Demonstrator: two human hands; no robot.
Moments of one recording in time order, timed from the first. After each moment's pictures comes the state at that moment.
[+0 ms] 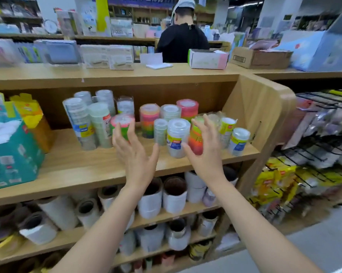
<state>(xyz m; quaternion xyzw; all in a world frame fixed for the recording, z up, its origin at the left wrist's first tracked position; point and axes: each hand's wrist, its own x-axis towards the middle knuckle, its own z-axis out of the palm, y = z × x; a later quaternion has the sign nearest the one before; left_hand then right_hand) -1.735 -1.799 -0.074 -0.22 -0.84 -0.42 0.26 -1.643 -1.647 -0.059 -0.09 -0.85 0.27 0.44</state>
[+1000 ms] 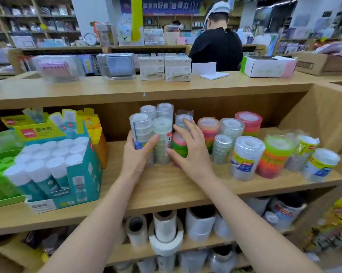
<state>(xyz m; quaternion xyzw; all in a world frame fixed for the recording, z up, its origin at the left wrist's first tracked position) -1.869 -1.913 -0.051 -0.19 -0.62 -0.76 0.00 -1.803 -1.760 -0.059 0.00 -0.88 0.28 0.37</state>
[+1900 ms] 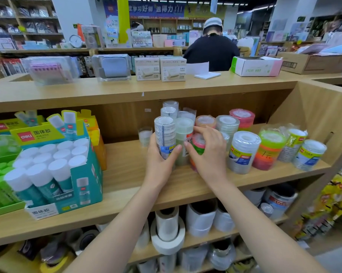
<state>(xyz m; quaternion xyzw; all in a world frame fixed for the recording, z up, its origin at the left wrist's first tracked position) -1.833 -1.889 -0.062 -0.31 -0.64 -0.70 0.01 -1.773 -1.758 -0.056 -0.12 -0.84 0.24 0.46</state>
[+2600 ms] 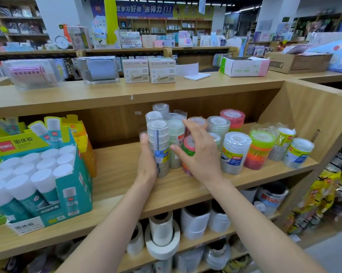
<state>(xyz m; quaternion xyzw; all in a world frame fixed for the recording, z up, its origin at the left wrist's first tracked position) -1.851 -1.874 -0.054 -0.19 -0.61 -0.75 -0.14 -1.769 -1.755 -0.043 -0.07 -0.87 0.21 0.44</state>
